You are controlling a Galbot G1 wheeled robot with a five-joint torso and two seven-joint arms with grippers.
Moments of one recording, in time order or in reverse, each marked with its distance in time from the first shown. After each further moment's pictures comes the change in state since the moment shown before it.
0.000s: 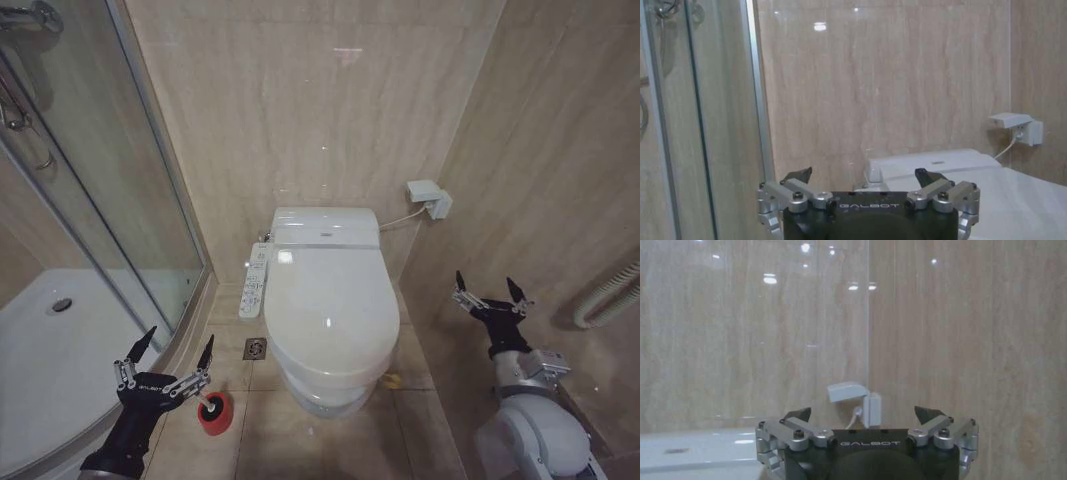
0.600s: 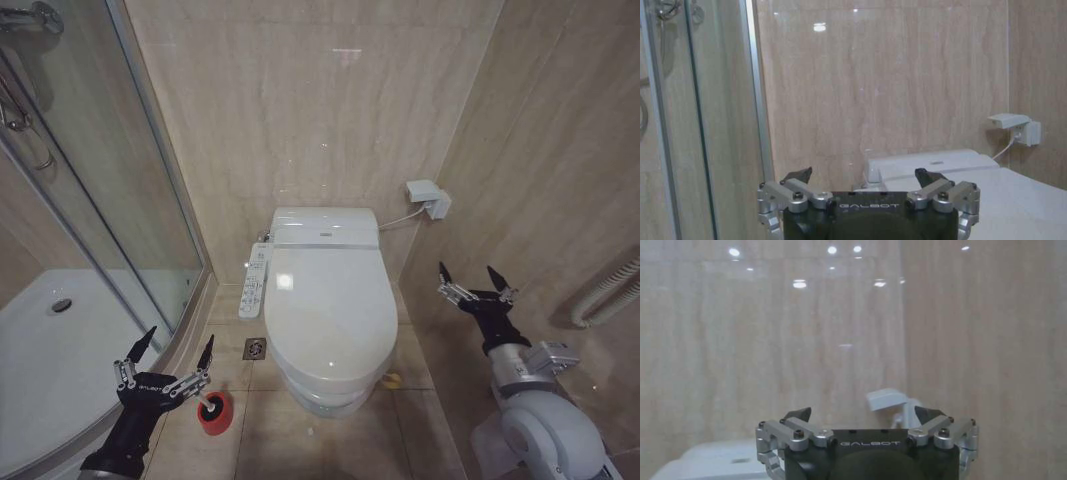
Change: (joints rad) left arm 0.000 0.000 0.000 0.000 0.000 0.000 0.000; right arm -0.011 -0.093 -0.034 0.122 0.133 -0.084 -0.010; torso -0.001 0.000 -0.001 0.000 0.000
